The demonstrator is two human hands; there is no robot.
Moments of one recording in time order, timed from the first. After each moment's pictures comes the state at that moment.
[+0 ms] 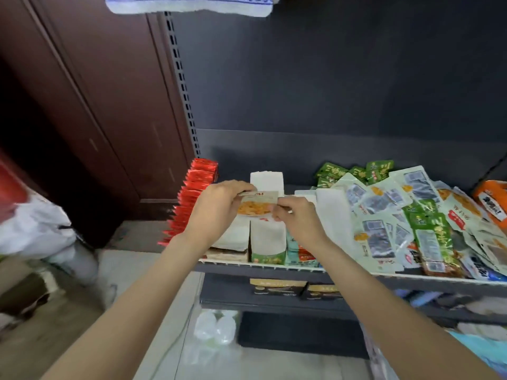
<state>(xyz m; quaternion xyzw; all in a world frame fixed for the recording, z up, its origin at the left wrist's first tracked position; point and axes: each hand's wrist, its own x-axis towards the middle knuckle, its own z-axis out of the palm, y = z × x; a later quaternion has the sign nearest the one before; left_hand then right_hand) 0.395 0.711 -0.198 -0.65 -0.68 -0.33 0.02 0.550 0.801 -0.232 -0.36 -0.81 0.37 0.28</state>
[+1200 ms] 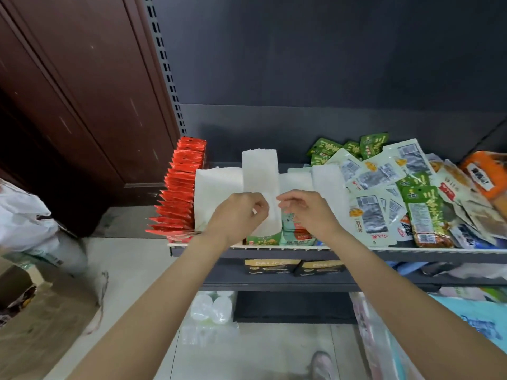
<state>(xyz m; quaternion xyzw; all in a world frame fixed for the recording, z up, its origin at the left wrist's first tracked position) 0.425 0.725 -0.240 -0.63 -0.72 -0.22 -0.19 0.581 0.813 -0.265 -0.43 -0.75 0.46 0.23</state>
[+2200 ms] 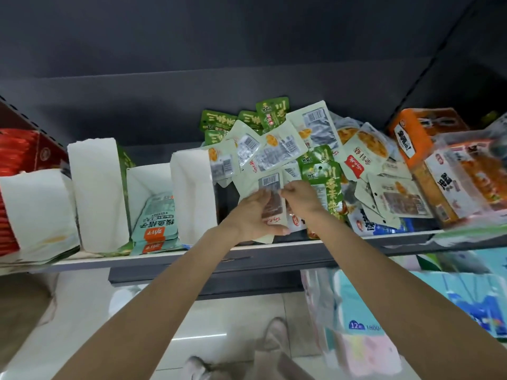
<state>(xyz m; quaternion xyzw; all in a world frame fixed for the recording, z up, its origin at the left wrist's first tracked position) 0.674 0.916 -0.328 -0.64 -0.67 -0.07 -0.38 0.793 0.982 -0.322 -0.60 -0.65 0.46 0.11</state>
